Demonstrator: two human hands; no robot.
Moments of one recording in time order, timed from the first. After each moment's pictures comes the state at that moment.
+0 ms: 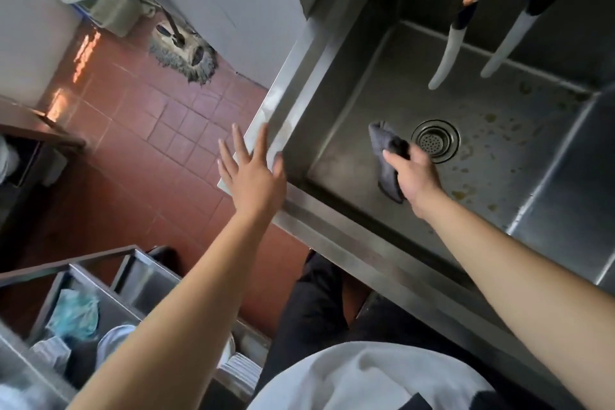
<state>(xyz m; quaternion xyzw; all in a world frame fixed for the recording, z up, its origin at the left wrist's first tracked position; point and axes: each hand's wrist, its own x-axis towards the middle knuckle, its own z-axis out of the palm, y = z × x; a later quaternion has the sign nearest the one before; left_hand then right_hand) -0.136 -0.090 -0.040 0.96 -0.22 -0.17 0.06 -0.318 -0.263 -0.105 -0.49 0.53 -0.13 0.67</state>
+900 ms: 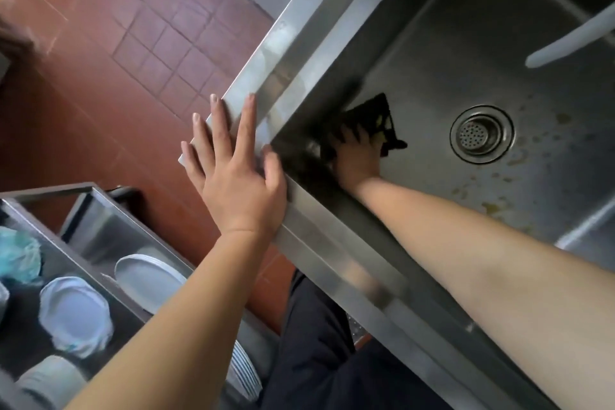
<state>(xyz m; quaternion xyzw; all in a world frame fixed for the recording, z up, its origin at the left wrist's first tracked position) -0.145 -0.077 -0.086 0.98 -0.17 -0.05 0.09 -0.204 -0.211 -0.264 -0.90 0.24 0.29 0.23</state>
